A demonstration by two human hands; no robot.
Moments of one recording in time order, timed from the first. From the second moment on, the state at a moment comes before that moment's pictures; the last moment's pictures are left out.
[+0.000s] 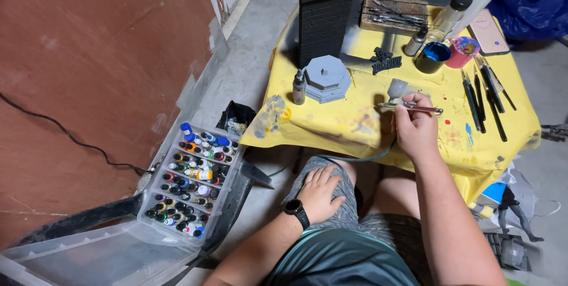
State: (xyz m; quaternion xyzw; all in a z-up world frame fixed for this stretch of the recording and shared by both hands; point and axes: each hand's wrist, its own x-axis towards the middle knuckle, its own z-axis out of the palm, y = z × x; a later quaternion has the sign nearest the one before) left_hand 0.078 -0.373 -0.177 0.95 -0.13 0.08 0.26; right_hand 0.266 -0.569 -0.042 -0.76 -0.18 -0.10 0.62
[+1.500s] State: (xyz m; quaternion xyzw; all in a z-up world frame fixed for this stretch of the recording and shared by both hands) left_hand 0.083 -0.364 -0.171 0.95 -0.12 0.05 0.29; right_hand 0.228 -0.552 -0.057 -0.72 -0.16 -0.11 0.67
